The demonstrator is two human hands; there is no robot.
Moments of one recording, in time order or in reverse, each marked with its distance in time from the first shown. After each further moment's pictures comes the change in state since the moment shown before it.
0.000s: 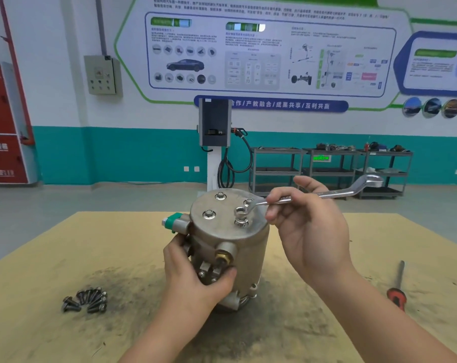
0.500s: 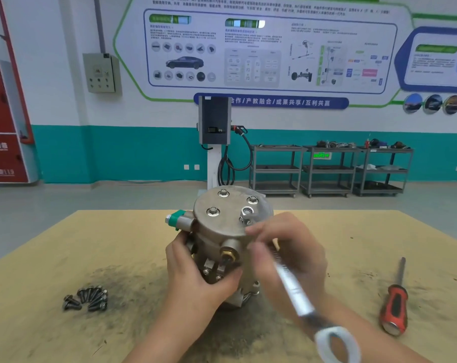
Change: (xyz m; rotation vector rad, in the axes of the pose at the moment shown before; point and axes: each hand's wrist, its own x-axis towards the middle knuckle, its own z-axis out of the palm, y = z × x) left_hand -0.001 -0.005 0.006 -0.049 0.069 0.025; right_hand -0.029 0.041 -0.016 -0.652 -0.296 -0.776
